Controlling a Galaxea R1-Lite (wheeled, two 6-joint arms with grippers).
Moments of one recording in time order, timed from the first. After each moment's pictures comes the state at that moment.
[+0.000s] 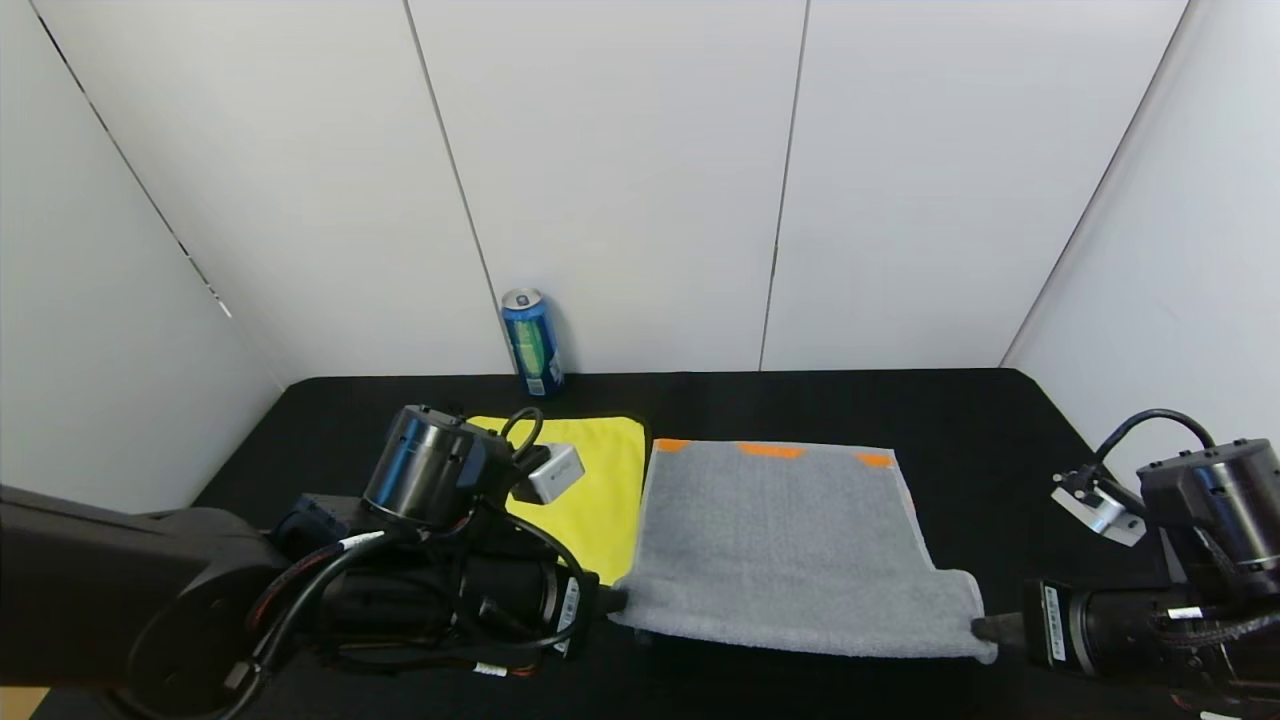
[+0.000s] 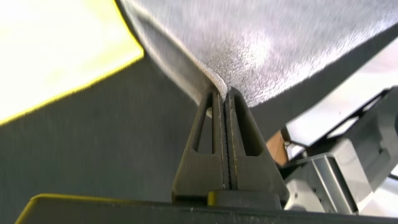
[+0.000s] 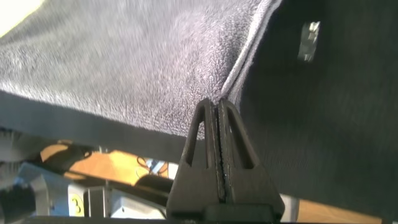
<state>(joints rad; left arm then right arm) -0.55 1.74 -0.79 -0.21 -0.32 -0.24 0.30 1.52 -0.60 -0.06 0.20 0.51</state>
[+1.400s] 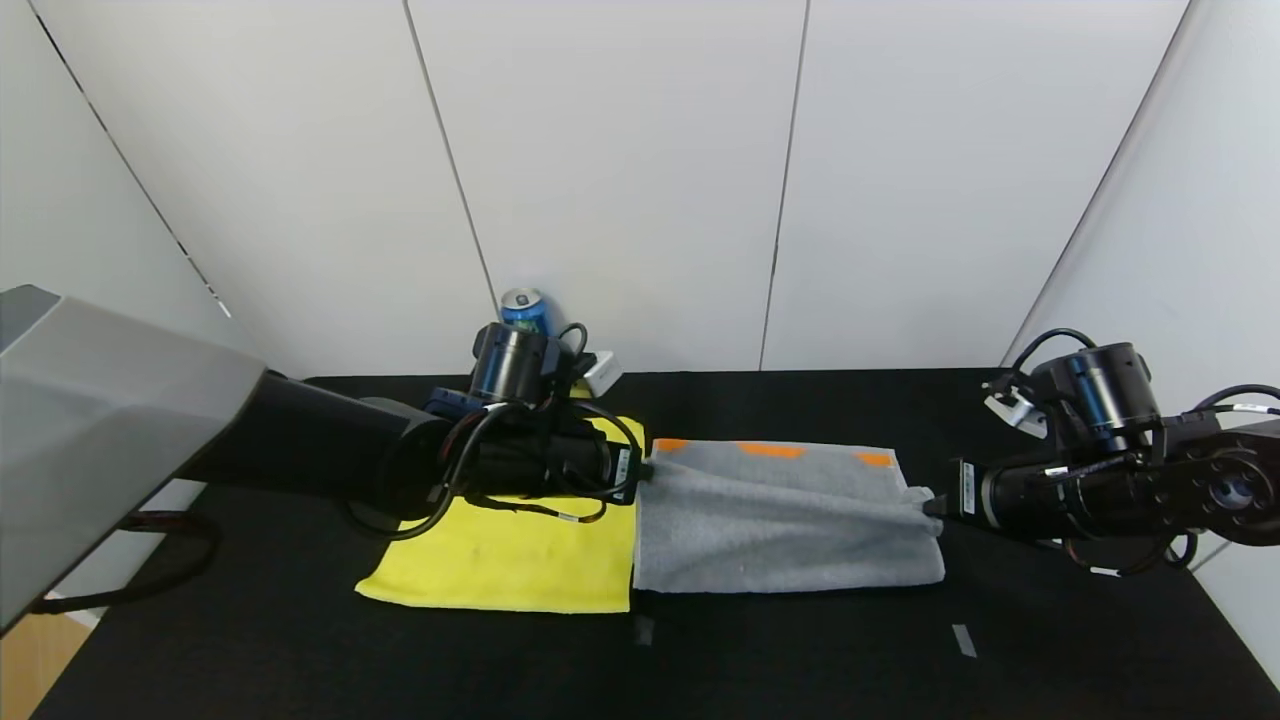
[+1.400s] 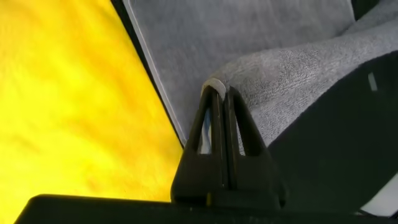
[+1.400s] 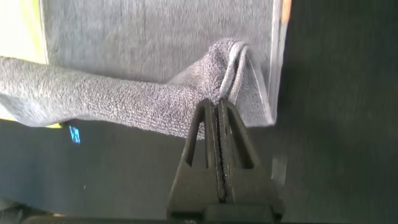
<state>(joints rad) -0.44 2.06 -1.24 -0.20 -0.29 -0.14 0.18 1.85 -0.96 -0.07 0.20 0.43</state>
